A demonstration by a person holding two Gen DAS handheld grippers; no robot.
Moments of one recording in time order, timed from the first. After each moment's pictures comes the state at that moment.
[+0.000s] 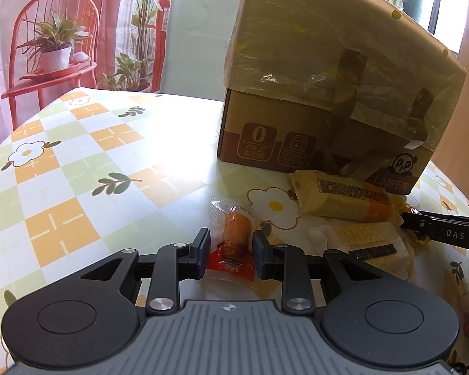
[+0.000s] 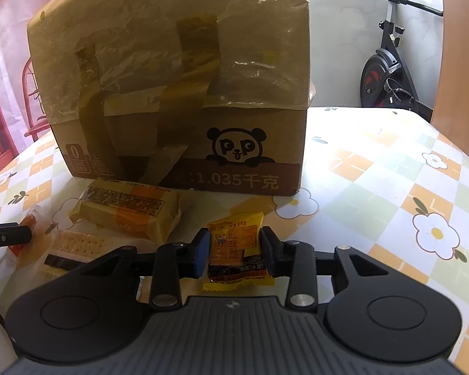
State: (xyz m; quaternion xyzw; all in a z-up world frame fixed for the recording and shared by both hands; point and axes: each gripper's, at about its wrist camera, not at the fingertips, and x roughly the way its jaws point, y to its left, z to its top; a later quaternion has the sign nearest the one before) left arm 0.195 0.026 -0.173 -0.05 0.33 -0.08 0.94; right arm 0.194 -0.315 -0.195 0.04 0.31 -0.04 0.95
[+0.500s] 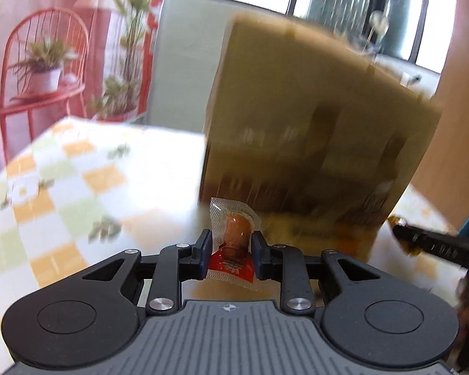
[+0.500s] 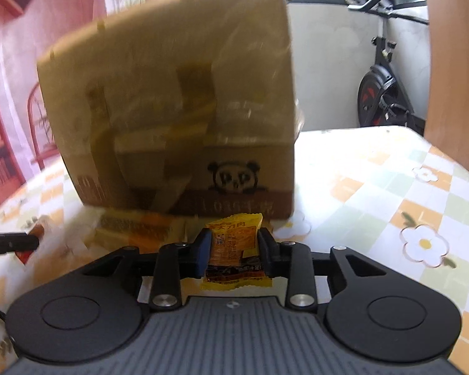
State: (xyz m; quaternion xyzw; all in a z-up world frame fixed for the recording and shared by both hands) left arm 0.193 0.032 -0.120 -0.07 0.29 -0.11 0.95; right arm 0.173 -0.320 -0.175 0.06 0.25 -0.04 0.97
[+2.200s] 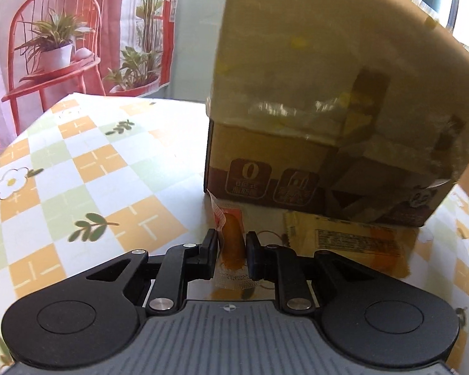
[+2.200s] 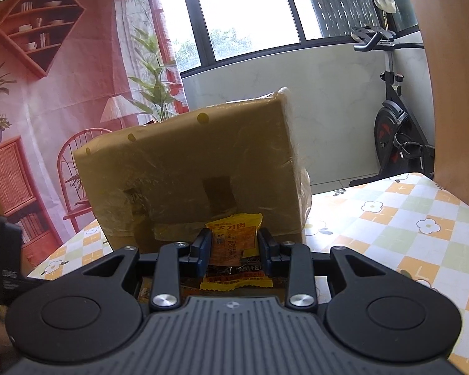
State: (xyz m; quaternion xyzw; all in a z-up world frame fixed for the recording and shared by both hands) left arm 0.240 0.005 -0.141 -0.04 0.36 -0.05 0.93; right arm 0.143 -0.336 -0.120 0.10 0.16 0.00 0.98
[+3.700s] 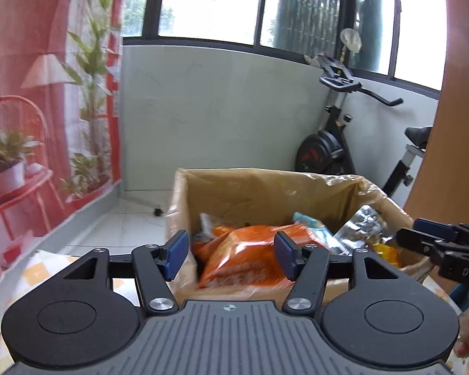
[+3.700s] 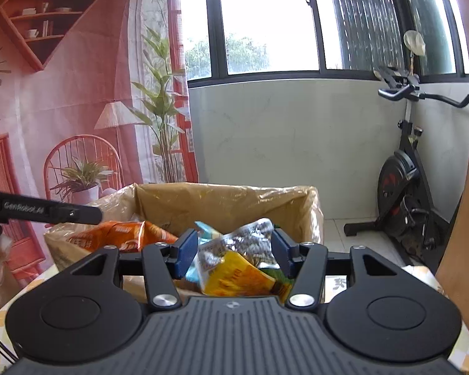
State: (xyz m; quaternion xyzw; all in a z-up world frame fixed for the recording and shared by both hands) left arm 0.315 -0.013 0.015 0.00 0.24 -0.14 0.96; right arm 0.261 -0.333 -0.013 0.02 0.15 0.00 0.99
